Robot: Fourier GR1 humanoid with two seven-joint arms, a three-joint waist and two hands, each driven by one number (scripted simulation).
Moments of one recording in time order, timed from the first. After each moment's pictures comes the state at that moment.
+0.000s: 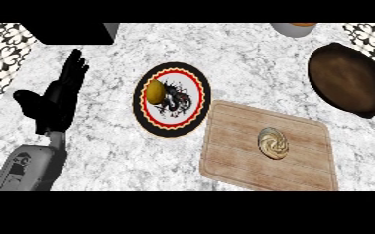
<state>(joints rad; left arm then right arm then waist) -0.25 0.35 -0.09 -1.43 0.20 0.22 0.04 0.20 -0.91 -0.03 -2.30 0.10 -0.04 0.61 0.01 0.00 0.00</state>
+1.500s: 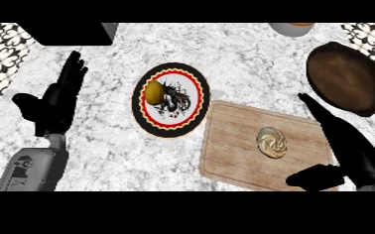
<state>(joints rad) -0.23 0.27 0.01 -1.44 0.10 0.15 0.05 -0.02 -0.50 0.22 -1.98 0.40 0.19 0.72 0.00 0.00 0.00</state>
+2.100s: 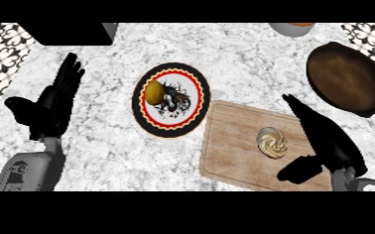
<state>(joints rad) -0.20 0.25 0.04 -1.49 0.07 0.11 0.07 -0.08 -0.40 0.25 -1.87 0.53 0.32 0.74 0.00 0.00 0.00</state>
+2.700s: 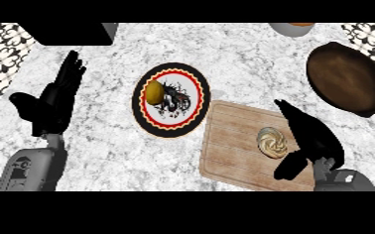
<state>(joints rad) -0.23 0.23 0.07 -1.46 0.04 0.09 0.07 -0.12 -0.33 0.26 -1.74 0.65 0.42 0.75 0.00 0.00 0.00</state>
